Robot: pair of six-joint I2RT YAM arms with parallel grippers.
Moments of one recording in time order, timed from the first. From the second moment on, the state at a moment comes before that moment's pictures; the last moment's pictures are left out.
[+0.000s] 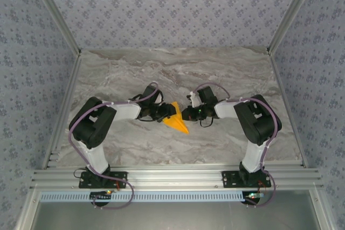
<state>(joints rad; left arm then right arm) -0.62 1.81 0.91 -0.02 0.48 -0.92 0.48 1.83 0.83 0.02 -0.65 0.41</state>
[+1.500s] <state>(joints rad) -0.62 1.93 1.13 -0.21 0.46 -0.82 0.50 1.83 0.87 -0.06 -0.59 0.36</state>
